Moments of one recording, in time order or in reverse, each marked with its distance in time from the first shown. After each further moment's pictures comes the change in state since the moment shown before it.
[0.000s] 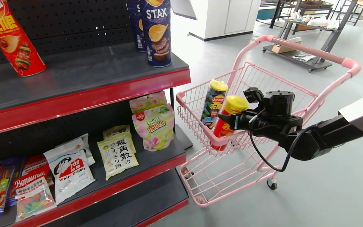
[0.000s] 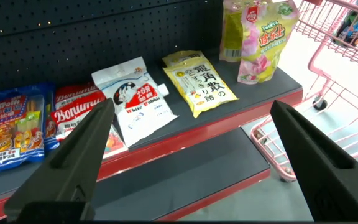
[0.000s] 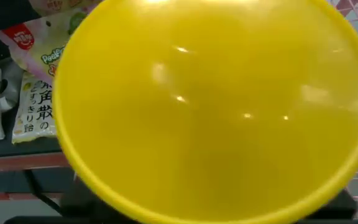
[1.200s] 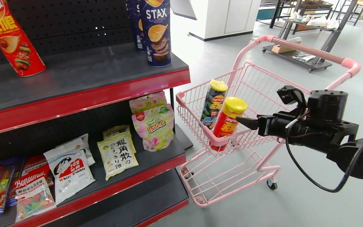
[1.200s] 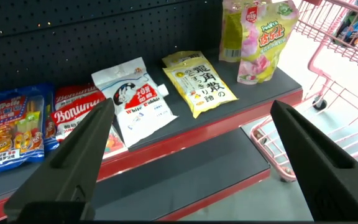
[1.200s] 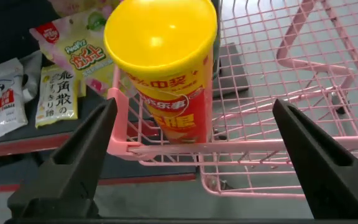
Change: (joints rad) left arm 0.000 0.000 0.000 0.000 0.000 0.001; right arm -0.070 -0.274 0.278 0.002 0.058 0.003
